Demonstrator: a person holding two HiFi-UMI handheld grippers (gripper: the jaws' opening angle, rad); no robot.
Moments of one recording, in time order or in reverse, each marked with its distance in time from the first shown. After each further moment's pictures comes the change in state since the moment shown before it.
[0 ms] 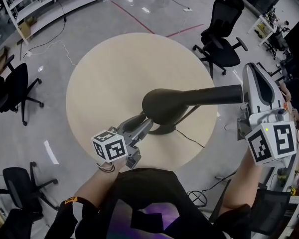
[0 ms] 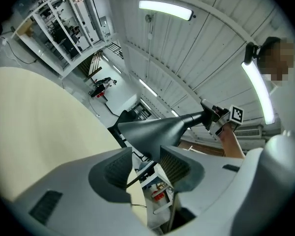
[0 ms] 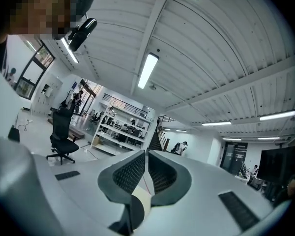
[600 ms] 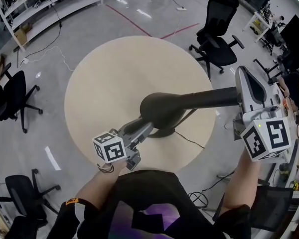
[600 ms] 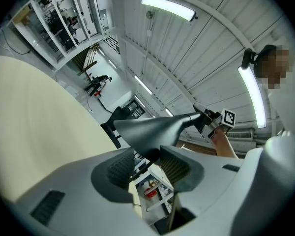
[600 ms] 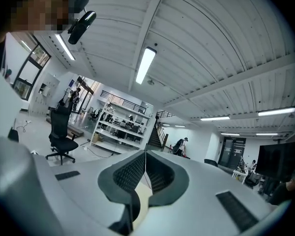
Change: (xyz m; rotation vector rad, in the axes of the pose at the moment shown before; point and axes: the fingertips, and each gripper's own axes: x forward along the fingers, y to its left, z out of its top) left arm 0.011 0.001 0.001 -0.024 0.037 -0.094; right arm 0.011 -0.006 -0.025 0.019 0.056 -0.013
